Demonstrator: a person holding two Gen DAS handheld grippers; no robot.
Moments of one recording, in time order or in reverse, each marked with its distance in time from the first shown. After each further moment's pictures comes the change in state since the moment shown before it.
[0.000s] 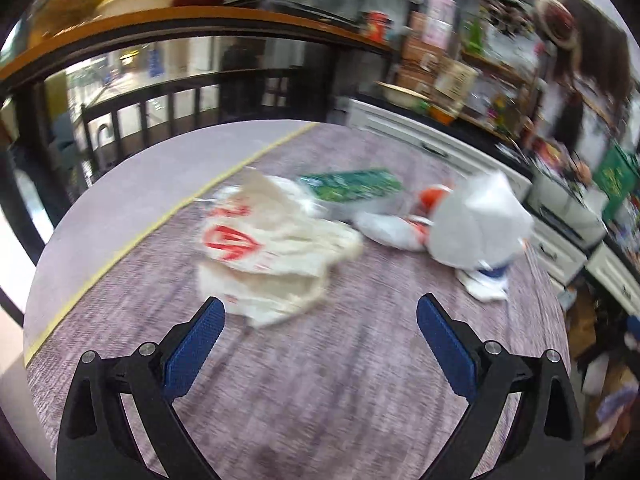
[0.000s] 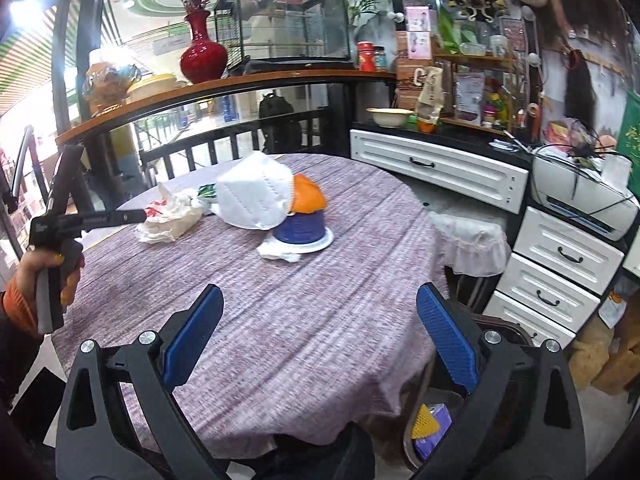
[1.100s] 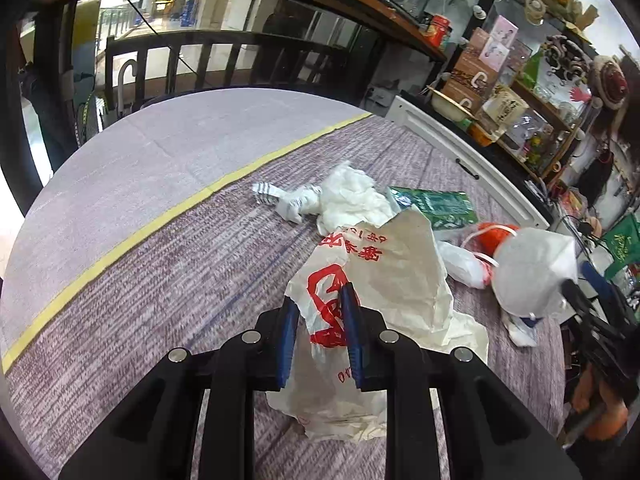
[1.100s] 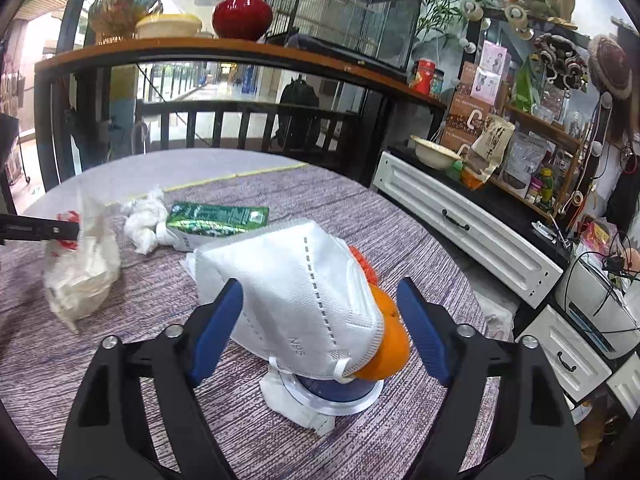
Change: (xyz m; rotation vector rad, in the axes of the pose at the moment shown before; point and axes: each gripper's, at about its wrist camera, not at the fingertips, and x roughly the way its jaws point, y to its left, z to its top) left arm 0.030 0.081 0.016 -0.180 0.085 -0.055; right arm 0.170 0.085 0.092 -0.294 0.021 -0.088
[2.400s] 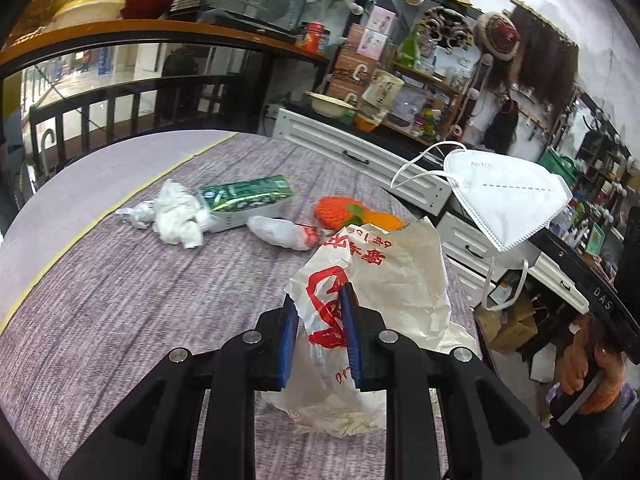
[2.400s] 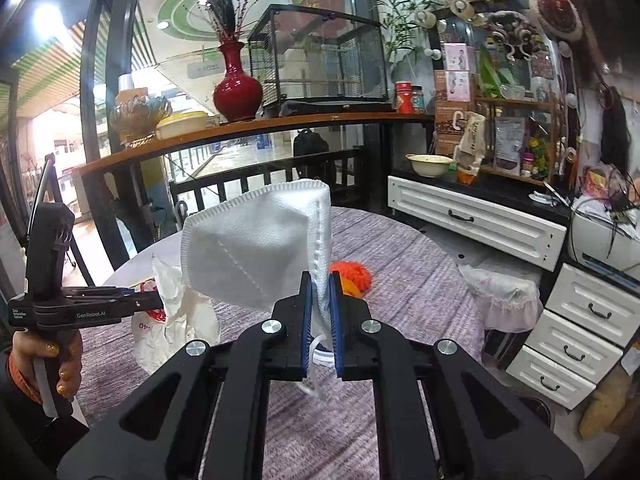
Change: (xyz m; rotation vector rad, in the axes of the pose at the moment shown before) left arm -0.060 -0.131 -0.055 0.245 -0.071 -0.222; right arm -0.153 -0.066 -0.038 0.262 -0.166 0.171
